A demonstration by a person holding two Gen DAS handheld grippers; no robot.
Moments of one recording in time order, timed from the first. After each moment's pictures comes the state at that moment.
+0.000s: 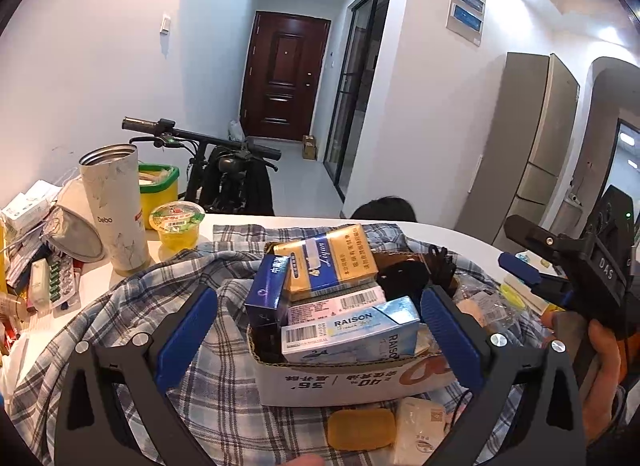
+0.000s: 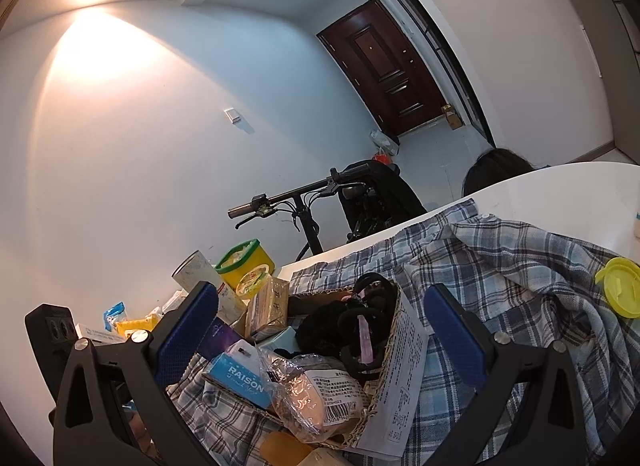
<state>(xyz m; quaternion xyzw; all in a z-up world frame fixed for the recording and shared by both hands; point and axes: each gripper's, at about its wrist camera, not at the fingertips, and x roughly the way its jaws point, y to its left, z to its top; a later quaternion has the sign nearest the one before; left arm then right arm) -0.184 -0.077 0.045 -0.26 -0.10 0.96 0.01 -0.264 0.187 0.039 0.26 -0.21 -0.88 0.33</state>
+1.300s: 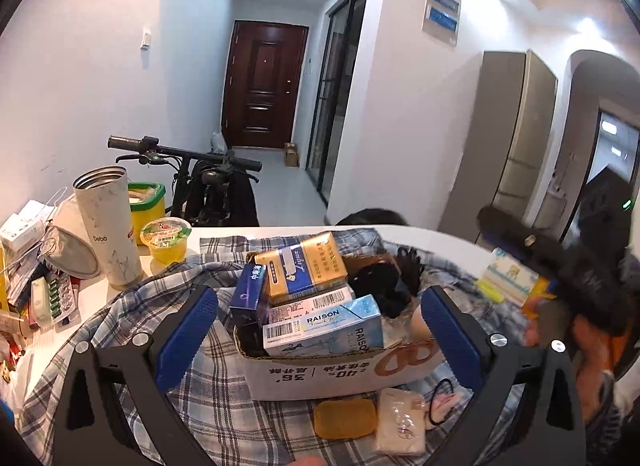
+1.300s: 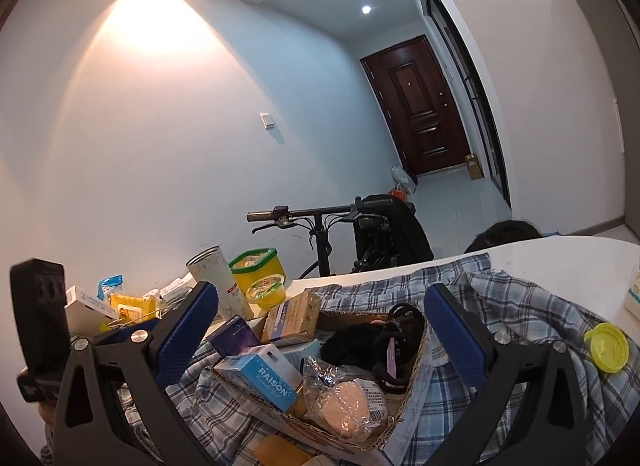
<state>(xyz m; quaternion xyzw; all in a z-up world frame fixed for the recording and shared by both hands) -0.160 -0.070 0.066 -0.24 -0.08 0.97 0.05 -0.232 0.170 0.066 0.18 -0.13 -0.91 0.36</state>
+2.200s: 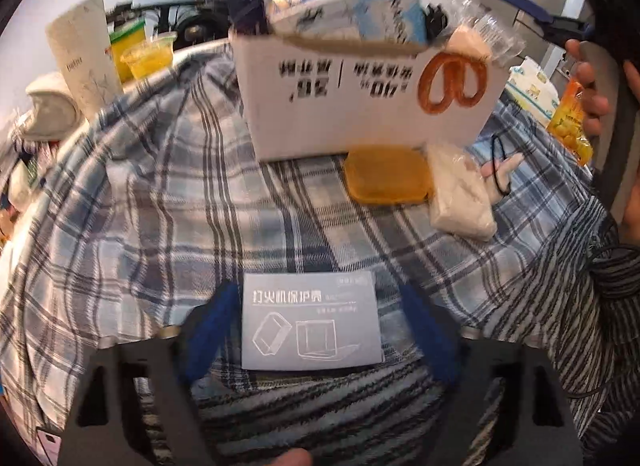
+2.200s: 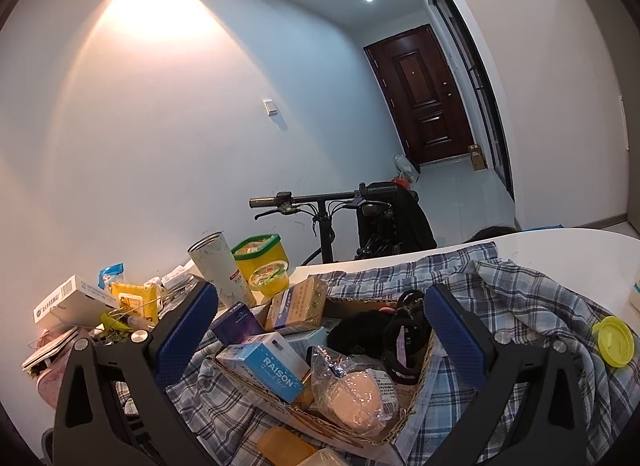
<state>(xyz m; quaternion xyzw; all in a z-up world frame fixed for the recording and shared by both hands) -0.126 -0.066 -0.068 -0.50 -0.02 0.86 0.07 -0.231 0.158 0.061 0.20 -0.11 -0.90 0.37</state>
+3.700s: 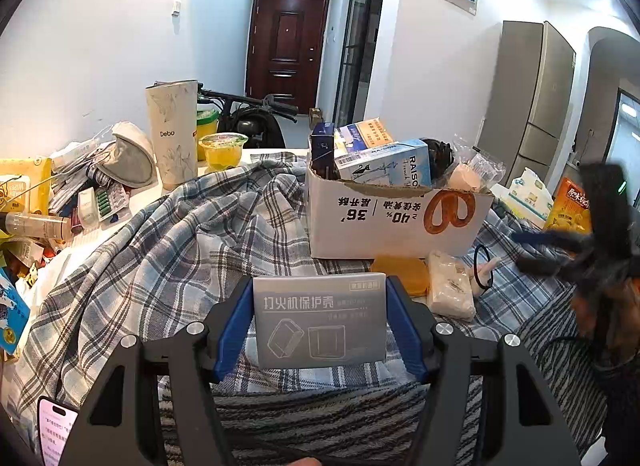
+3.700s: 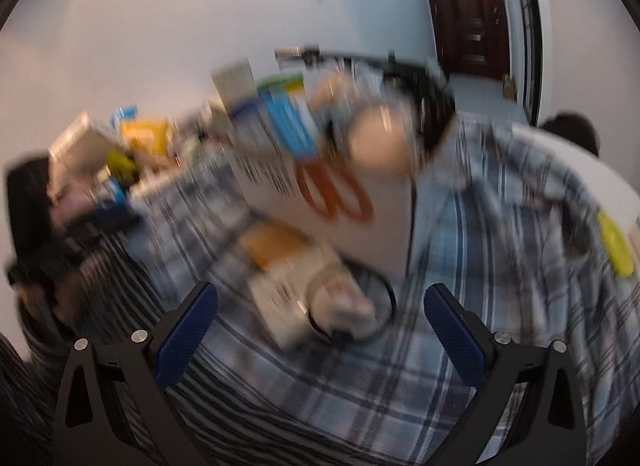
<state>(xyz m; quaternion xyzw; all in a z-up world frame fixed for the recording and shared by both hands) -0.060 -0.093 -0.011 -0.30 -0.06 0.95 0.00 -0.178 0.164 -0.034 0.38 0.06 -0.83 0.41</state>
